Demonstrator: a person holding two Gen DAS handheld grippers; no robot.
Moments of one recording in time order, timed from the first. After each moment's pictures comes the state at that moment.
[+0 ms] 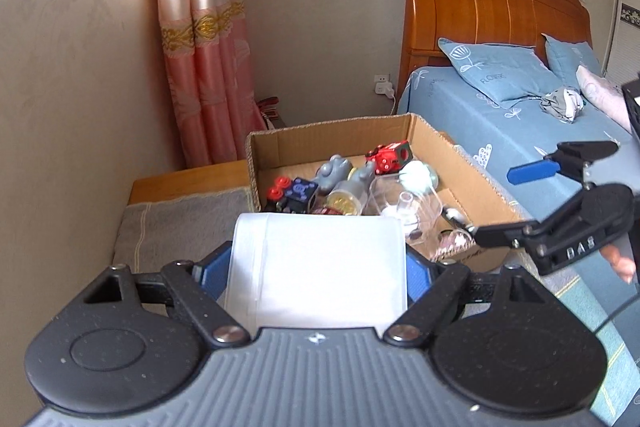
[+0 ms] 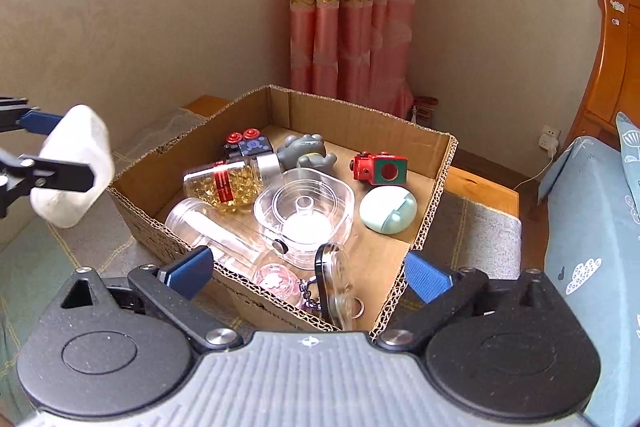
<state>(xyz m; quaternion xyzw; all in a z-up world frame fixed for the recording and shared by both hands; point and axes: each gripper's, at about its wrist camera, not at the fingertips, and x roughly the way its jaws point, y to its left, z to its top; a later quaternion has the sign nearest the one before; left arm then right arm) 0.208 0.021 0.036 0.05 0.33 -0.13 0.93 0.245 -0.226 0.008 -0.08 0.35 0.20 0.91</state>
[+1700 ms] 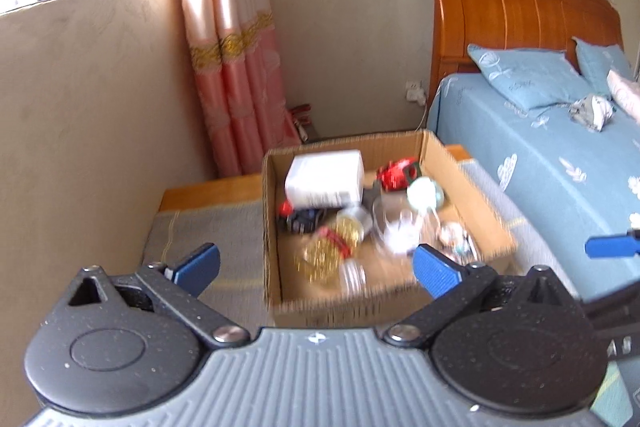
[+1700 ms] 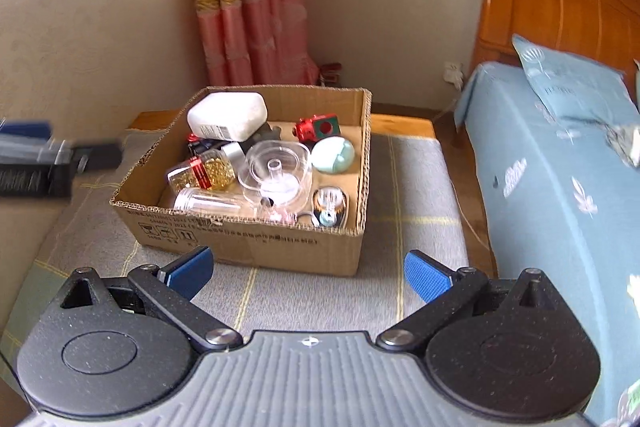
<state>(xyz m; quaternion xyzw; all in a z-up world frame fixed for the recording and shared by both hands) 0.172 -0.019 0.064 0.06 0.33 -0.05 0.94 0.161 -0.206 0.042 0.02 0.39 0.03 0.92</state>
